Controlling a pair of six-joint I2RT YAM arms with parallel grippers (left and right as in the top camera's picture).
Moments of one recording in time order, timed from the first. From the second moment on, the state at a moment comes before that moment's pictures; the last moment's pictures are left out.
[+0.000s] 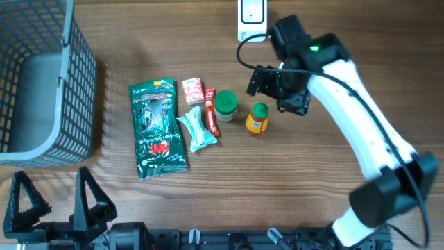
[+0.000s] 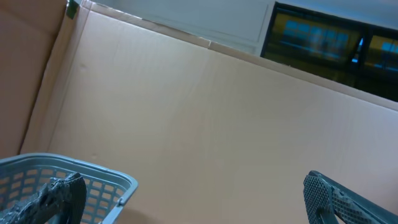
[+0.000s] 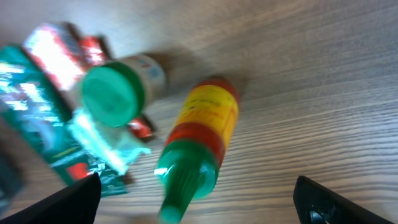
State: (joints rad) left arm 0.03 0.01 0.81 -0.34 -0.10 -0.28; right arm 0.42 1.79 1.71 -1.32 -0.13 0.76
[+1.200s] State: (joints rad) left arm 0.04 0.01 0.81 -0.34 -0.10 -0.28; right arm 0.50 2.02 1.73 -1.34 -0.12 0.56
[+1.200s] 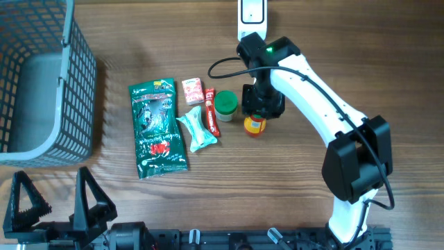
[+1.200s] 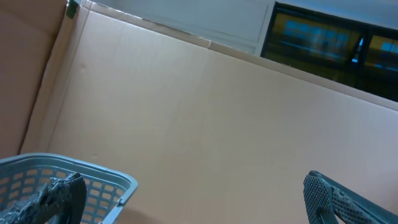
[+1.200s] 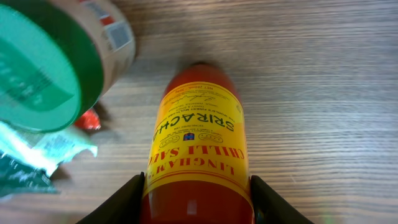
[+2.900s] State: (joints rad) left arm 0.03 0.01 0.81 -0.34 -0.10 -0.28; right arm 0.43 2.08 1.71 -1.60 -0.83 0.13
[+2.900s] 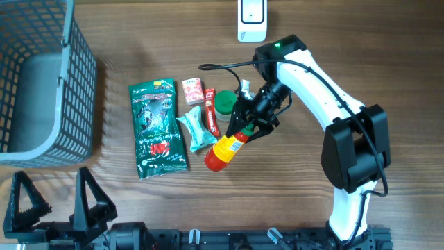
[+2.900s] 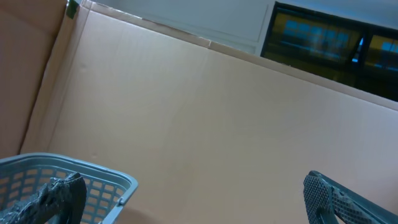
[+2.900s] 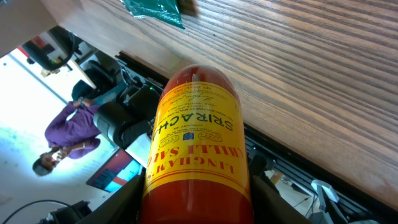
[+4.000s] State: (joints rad) left arm 0.03 0.01 0.81 -0.34 -0.10 -0.28; right arm 0.39 1.60 1.71 -1.53 -0.41 0.30
